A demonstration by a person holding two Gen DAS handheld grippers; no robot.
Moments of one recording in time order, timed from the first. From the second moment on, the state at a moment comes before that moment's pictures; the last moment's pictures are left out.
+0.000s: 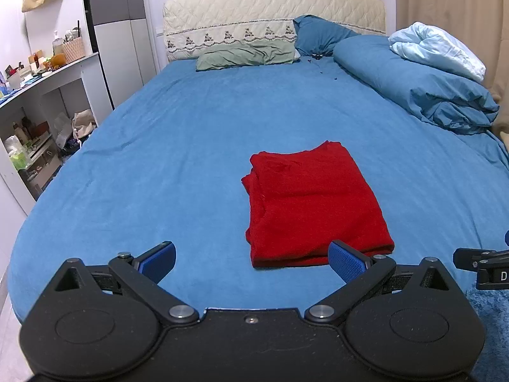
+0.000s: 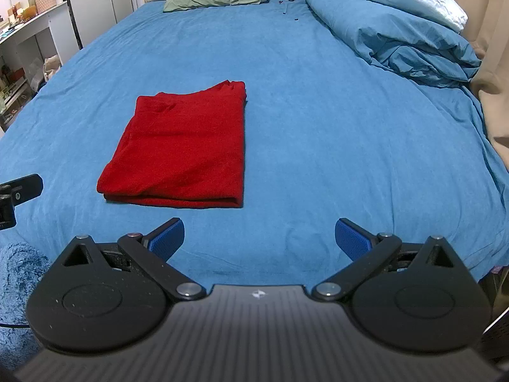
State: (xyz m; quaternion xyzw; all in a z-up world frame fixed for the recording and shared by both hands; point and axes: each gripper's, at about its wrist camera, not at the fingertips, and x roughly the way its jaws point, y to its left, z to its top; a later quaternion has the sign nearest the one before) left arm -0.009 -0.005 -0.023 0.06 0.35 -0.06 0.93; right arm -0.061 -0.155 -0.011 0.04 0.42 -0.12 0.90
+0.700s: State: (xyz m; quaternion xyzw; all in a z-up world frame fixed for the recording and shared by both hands) left arm -0.012 0.001 -0.021 0.04 0.34 -0.06 0.94; right arm -0.061 -0.157 -0.008 0.04 0.42 -0.12 0.90
